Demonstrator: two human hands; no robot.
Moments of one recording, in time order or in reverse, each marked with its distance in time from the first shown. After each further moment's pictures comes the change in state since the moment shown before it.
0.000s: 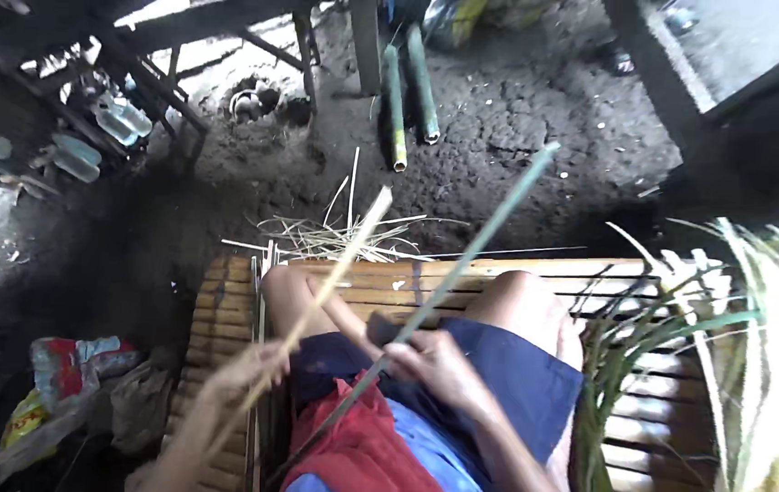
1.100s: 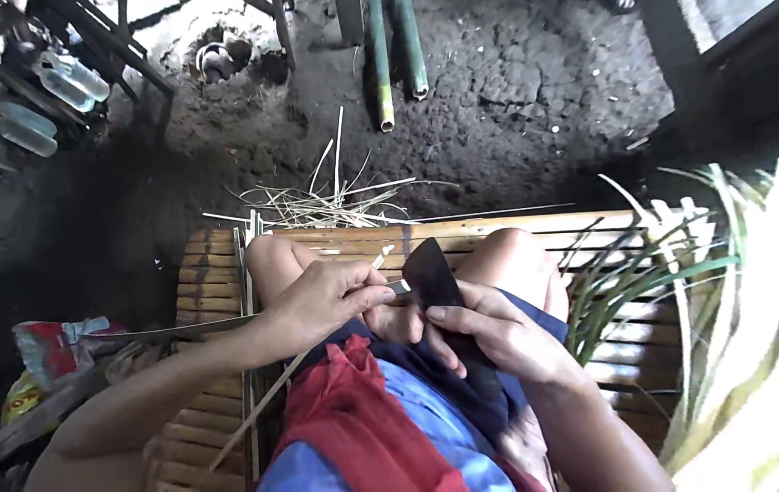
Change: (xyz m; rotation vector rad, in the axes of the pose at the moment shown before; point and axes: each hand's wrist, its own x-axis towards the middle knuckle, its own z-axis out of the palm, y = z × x) left_hand -0.009 0.179 0.085 0.345 -0.041 0.545; right_hand -0.018 -0.052 -0.054 0.616 -0.333 -0.063
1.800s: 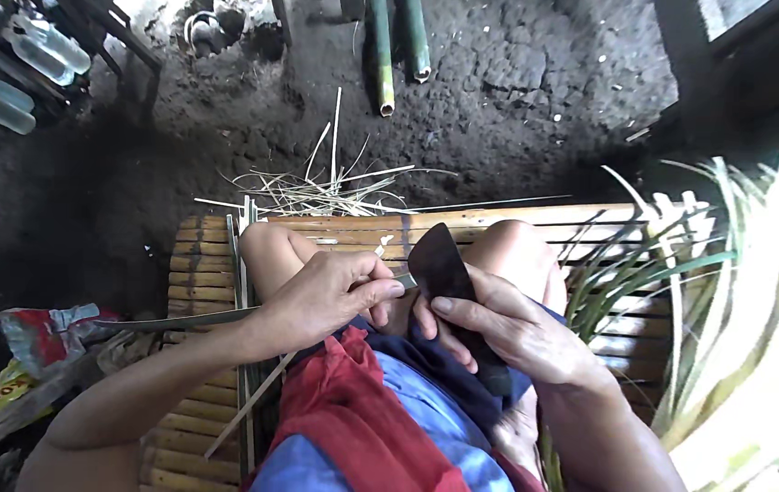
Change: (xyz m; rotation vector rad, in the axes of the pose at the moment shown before) left_hand 0.003 0.006 0.002 -0.062 0.007 0.018; right_hand 0.002 -0.015 0.001 -0.093 -0.021 0.003
